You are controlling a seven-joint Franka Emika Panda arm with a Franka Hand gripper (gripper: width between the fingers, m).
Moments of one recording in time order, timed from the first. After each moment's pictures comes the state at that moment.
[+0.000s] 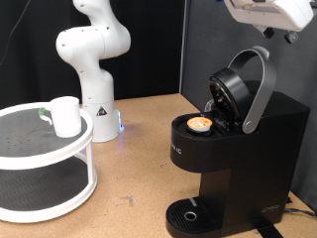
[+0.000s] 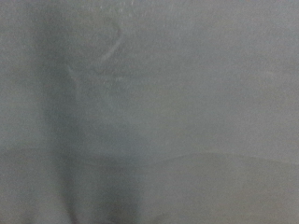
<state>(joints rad) 0.35 -0.12 -0.02 -2.03 0.78 2.11 -0.82</state>
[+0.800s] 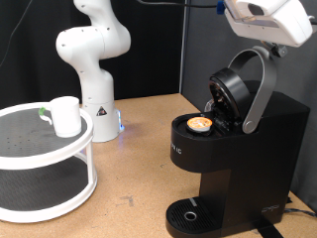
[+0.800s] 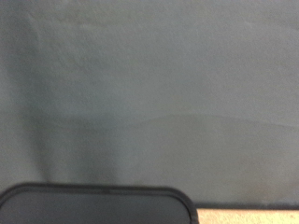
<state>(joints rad) 0.35 -0.08 -0.02 -2.04 0.71 2.19 -0.81</state>
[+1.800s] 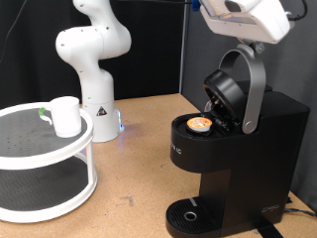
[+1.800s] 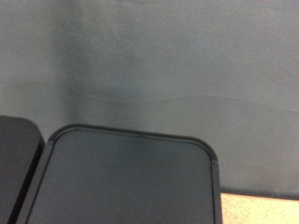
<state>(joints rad) 0.32 -0.13 -0.08 -2.06 0.71 2.06 -0.93</state>
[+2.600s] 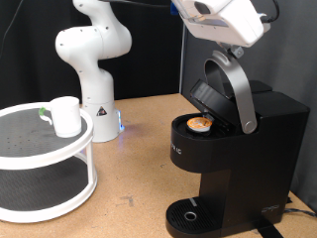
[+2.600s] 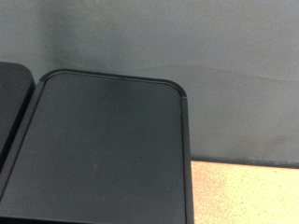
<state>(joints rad) 0.27 -0.15 -0.14 -2.08 0.71 2.05 -0.99</state>
